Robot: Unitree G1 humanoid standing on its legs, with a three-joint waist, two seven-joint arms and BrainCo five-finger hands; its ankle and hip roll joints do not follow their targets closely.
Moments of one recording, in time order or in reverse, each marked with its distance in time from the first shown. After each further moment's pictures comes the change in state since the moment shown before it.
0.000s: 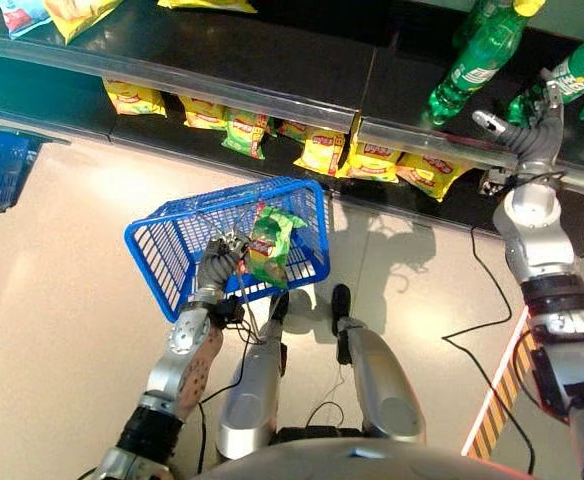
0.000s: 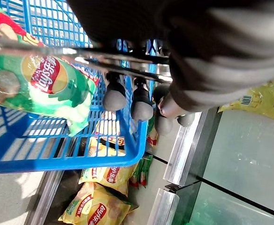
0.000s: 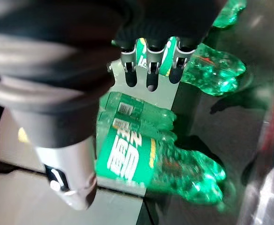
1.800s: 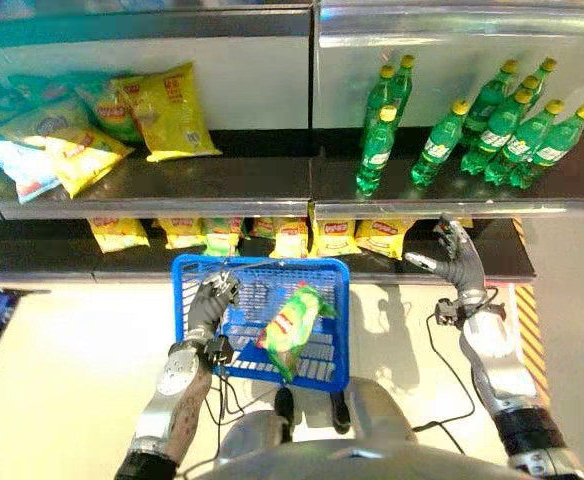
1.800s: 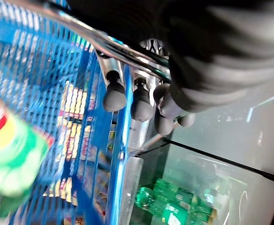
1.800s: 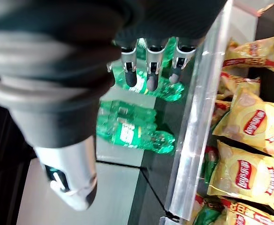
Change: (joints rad) left arm 0.168 -0.055 0.079 0.050 0.007 0.045 -0.068; right arm 0.657 0.275 -0.029 -0.405 -0.228 -0.024 0.226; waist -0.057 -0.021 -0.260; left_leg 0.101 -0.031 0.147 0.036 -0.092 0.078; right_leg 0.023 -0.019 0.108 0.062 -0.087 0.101
